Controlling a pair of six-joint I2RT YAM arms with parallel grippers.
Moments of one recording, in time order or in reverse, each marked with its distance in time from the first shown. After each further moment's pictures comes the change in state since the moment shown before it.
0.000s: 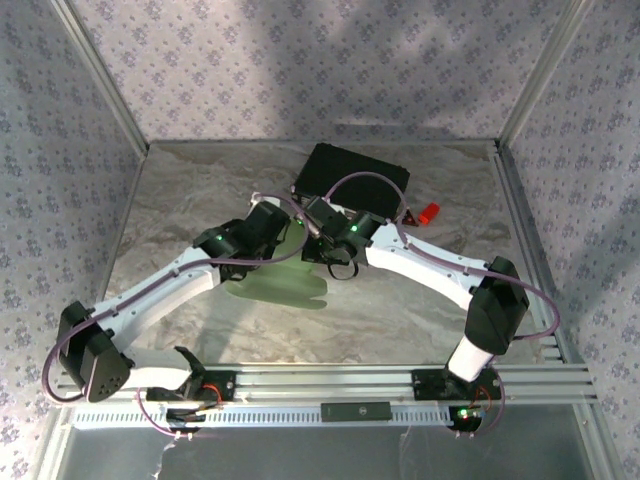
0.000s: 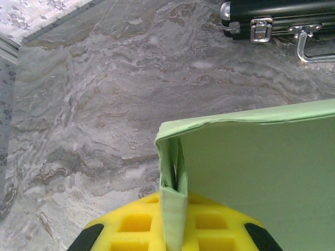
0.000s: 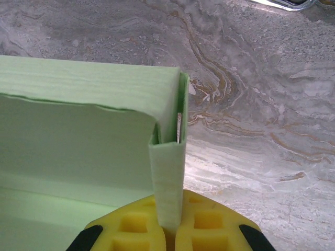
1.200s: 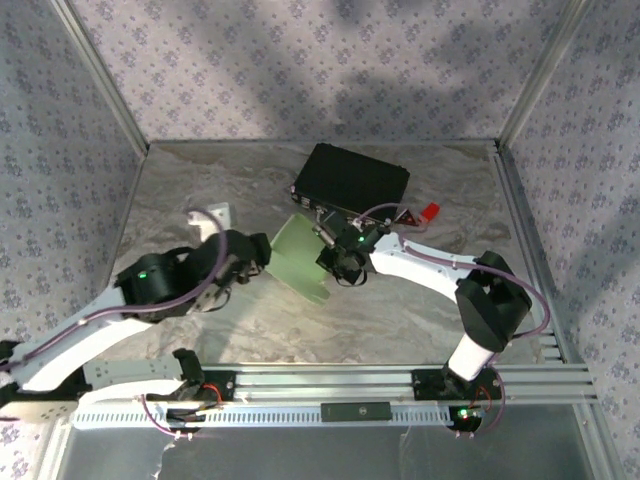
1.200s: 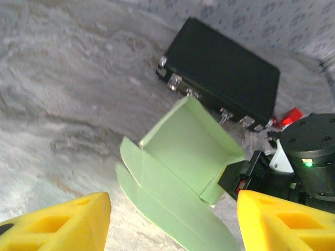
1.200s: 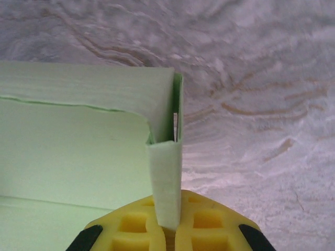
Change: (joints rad) left arm -0.334 -0.269 0.214 -0.381 -0.029 -0.798; right arm -0.092 0.005 -0.266 0.170 -0.087 0.439
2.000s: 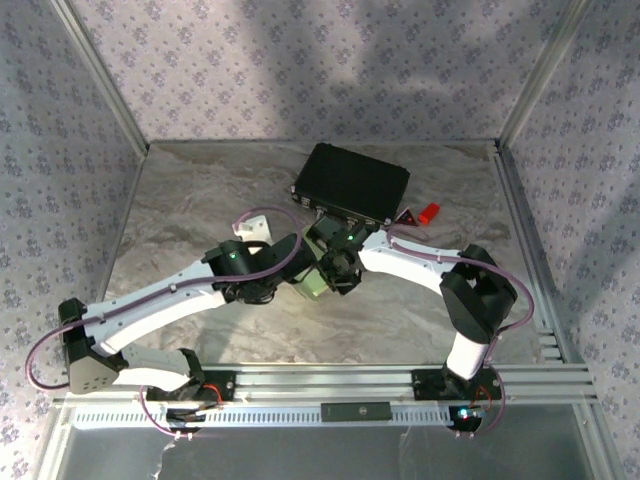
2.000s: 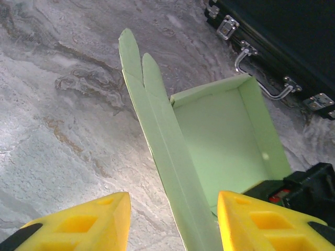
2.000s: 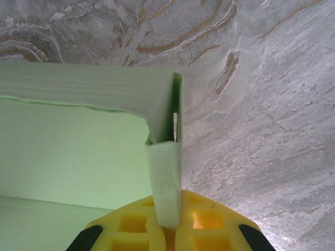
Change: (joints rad) left arm 0.021 0.269 -0.051 -0.007 0.031 -0.269; right arm 0.019 0.080 0.056 -0.136 -0.109 0.366
